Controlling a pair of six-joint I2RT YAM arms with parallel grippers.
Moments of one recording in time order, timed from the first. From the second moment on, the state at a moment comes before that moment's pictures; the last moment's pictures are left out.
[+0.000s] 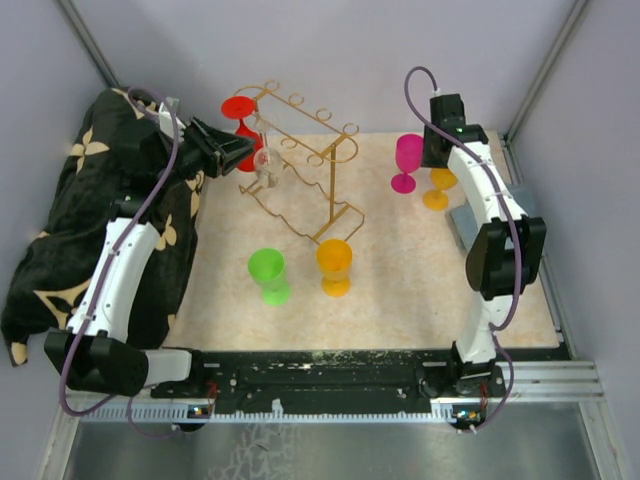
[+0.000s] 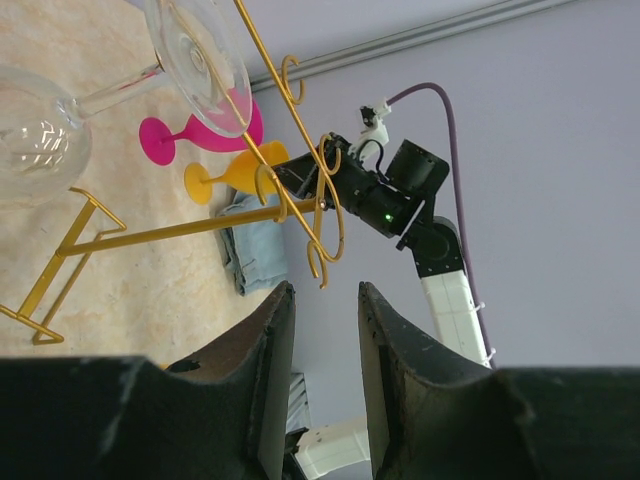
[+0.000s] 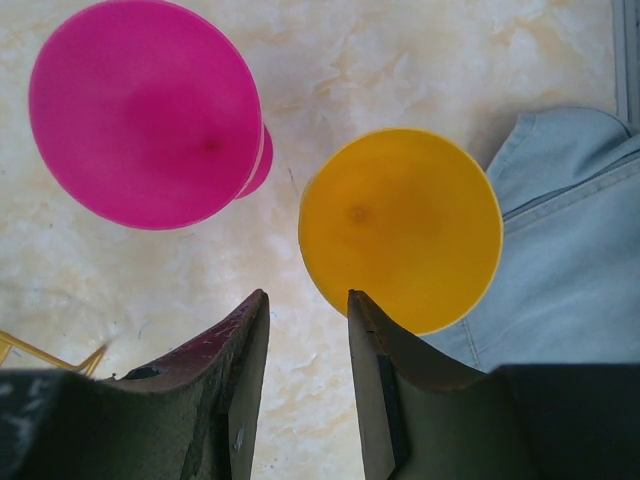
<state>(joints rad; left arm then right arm) -0.12 1.29 1.35 -0.16 0.61 -1.13 0.13 1.88 1.83 -0.78 0.25 0.17</state>
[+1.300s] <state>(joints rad) -0.12 1.28 1.34 -0.16 0.61 -1.13 0.13 1.88 1.81 -0.74 0.36 0.18</state>
